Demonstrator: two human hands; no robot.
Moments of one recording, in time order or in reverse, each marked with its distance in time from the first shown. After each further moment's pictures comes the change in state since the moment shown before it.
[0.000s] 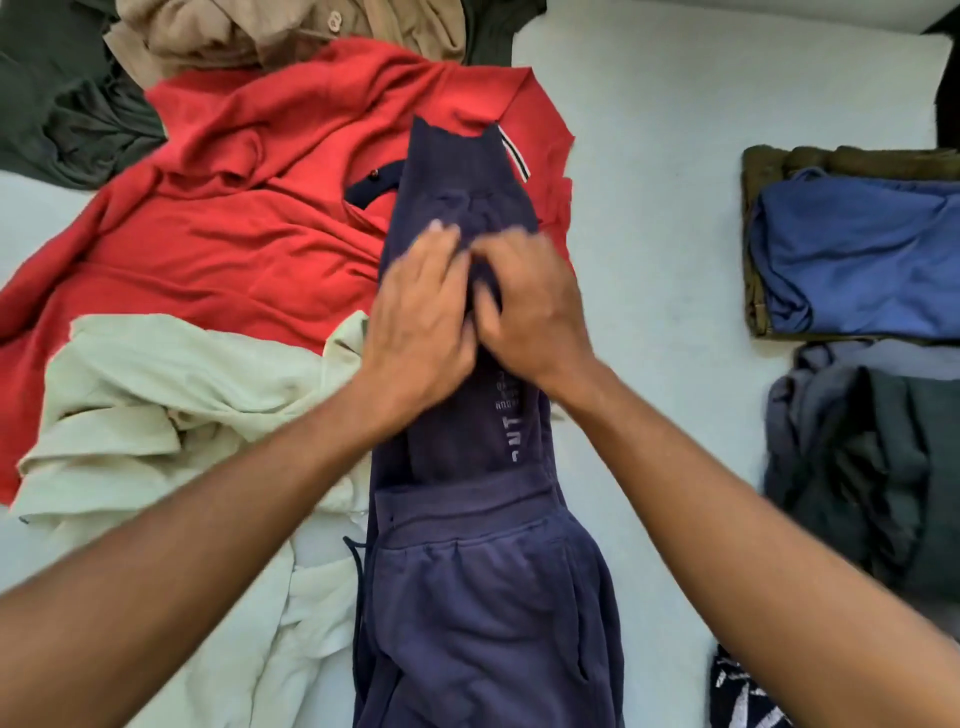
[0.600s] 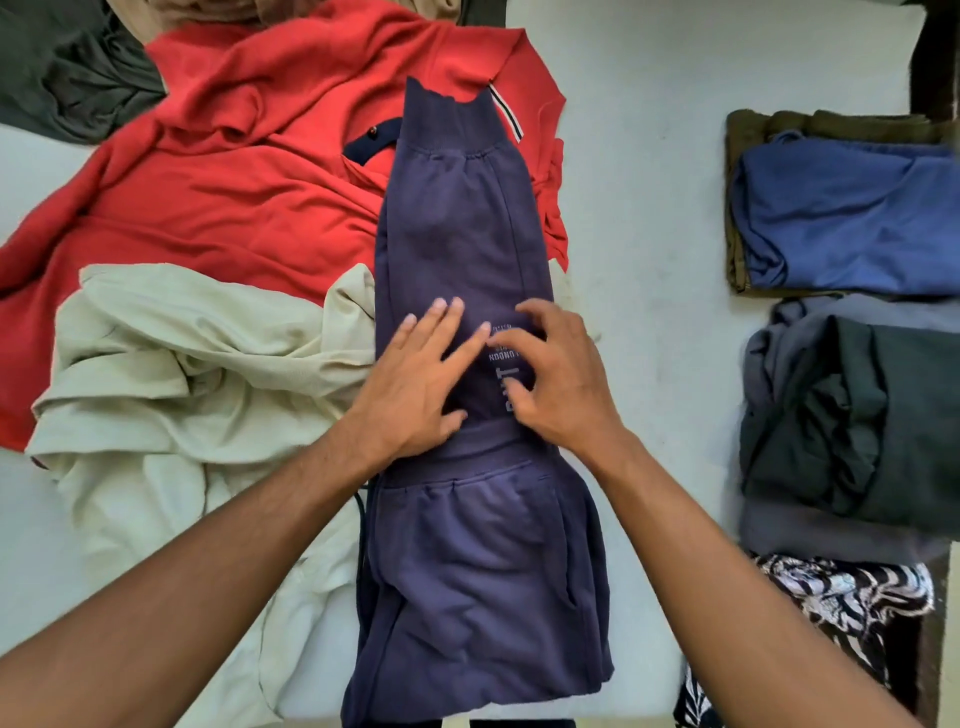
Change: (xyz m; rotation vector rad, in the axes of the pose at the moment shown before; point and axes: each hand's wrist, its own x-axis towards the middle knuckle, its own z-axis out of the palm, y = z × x) left_hand -0.088 0.012 -0.011 0.079 -0.619 0.056; right_hand -0.121 -0.002 -0.031 0.007 -0.324 0.175
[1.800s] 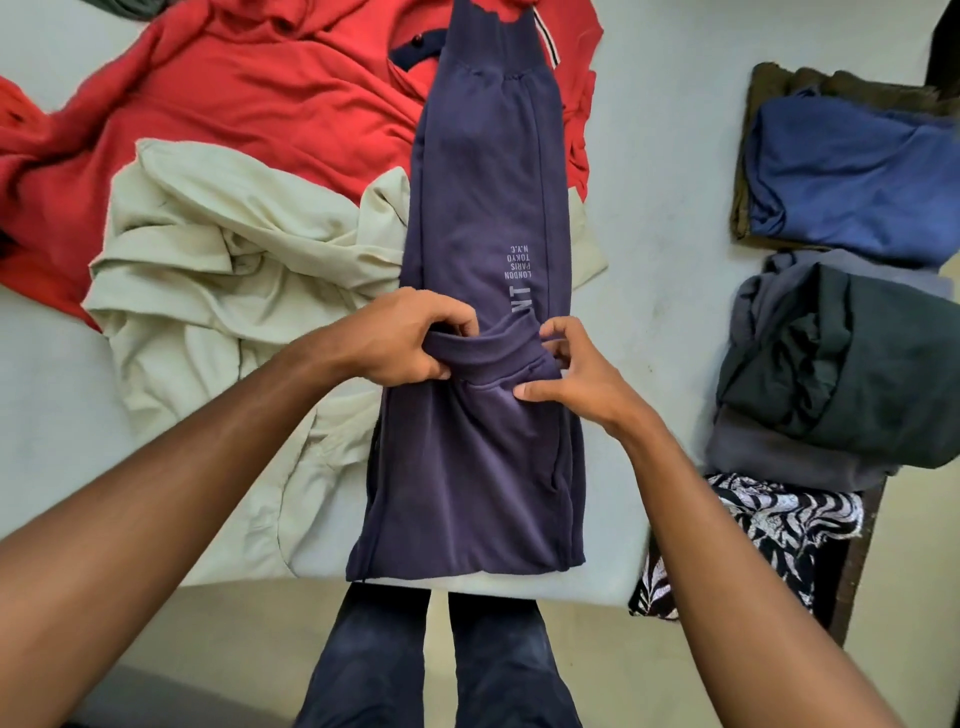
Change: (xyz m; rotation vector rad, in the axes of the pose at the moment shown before) left_hand -0.073 0.013 -0.072 -0.693 -0.230 0.020; right_hand -0.078 -0.023 -0.037 0.658 -0.491 0.586
